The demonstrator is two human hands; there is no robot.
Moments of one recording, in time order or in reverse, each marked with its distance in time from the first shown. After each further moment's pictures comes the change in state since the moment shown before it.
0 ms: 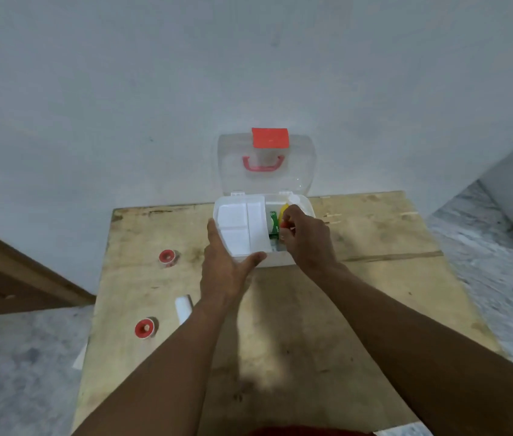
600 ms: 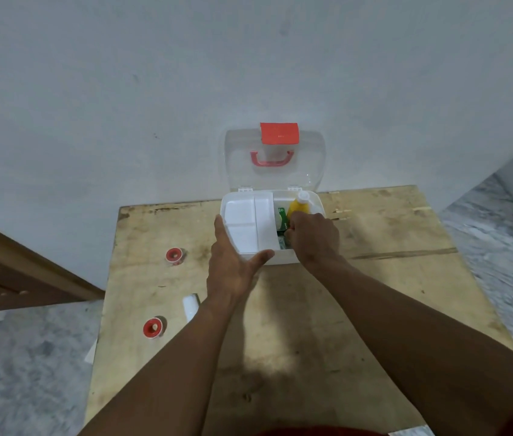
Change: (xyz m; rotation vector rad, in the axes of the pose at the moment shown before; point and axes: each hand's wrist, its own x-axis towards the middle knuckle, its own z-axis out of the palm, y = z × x) left_hand 0.005 0.002 -0.001 0.010 0.001 0.007; right_hand 0.013 -0.004 0.010 -0.334 -0.165 0.112
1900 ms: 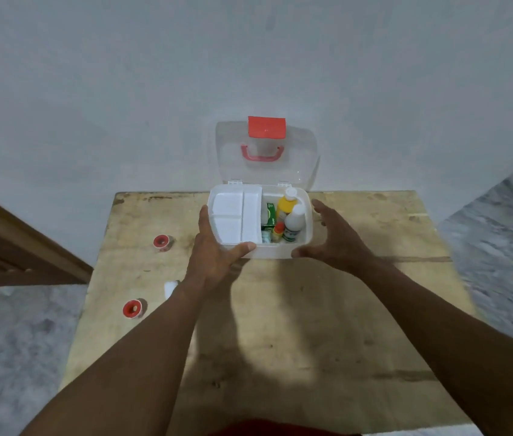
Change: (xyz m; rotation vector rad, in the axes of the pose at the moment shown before) left_hand -0.001 0.000 0.001 -0.084 -0.047 0.089; right_hand -0.011 0.093 -0.019 0.564 -0.145 -0.253
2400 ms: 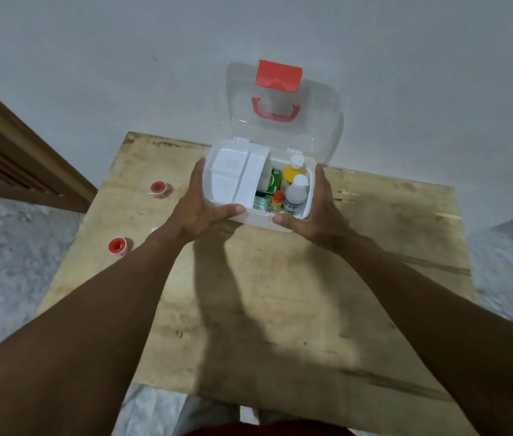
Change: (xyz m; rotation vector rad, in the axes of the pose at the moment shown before) left_hand 0.001 0.006 0.001 0.054 -0.018 -0.067; right_hand 0.045 0.049 0.033 0.154 -0.048 -0.205
